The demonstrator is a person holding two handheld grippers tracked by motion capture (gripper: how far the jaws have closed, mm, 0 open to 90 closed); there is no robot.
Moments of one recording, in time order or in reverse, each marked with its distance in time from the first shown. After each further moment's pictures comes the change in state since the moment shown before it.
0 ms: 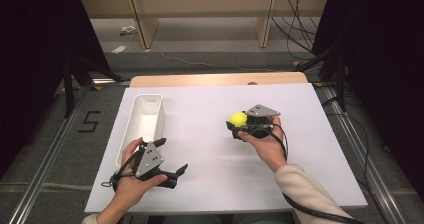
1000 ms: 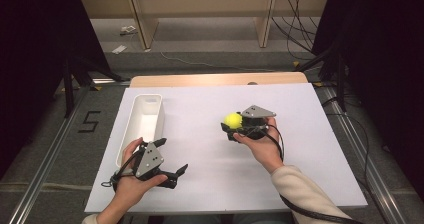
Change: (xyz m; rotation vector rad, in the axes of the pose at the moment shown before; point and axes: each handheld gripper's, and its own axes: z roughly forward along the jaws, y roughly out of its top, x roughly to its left) left arm 0.000 0.000 0.000 0.001 -0.001 0.000; right arm 0.014 0.005 0.001 -0.013 0.041 -0.006
